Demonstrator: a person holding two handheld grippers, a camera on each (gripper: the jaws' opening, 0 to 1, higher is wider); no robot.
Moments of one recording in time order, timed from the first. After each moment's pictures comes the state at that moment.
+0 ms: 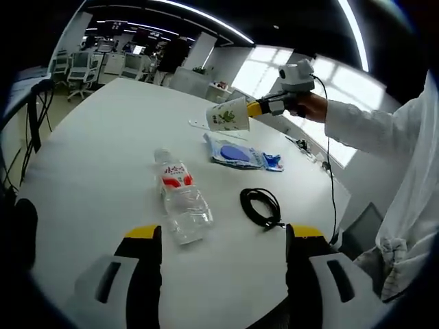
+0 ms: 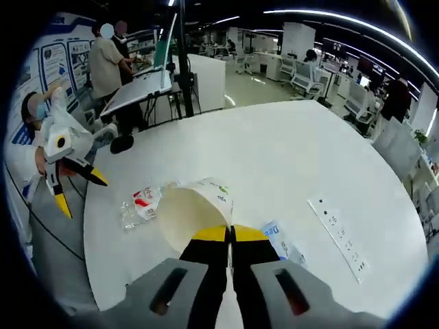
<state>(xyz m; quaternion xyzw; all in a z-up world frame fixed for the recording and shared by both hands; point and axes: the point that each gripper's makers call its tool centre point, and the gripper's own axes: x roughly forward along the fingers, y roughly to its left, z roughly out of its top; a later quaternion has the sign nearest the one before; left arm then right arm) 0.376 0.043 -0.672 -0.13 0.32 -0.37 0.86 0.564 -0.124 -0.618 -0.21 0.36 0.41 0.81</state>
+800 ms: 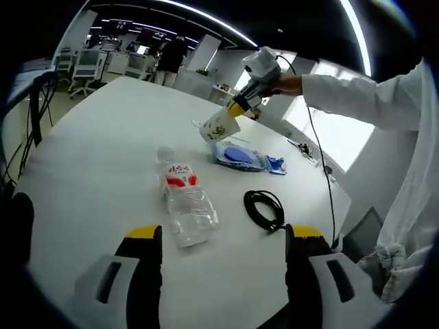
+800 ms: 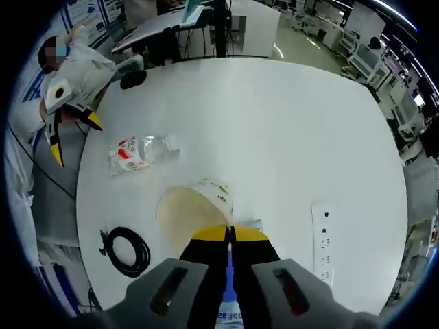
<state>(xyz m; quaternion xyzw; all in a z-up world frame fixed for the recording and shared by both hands) 0.382 0.041 -0.682 -0.15 0.32 -0.36 0.87 0.609 -0.125 -0.664 -0.36 0.47 0.49 0.64</state>
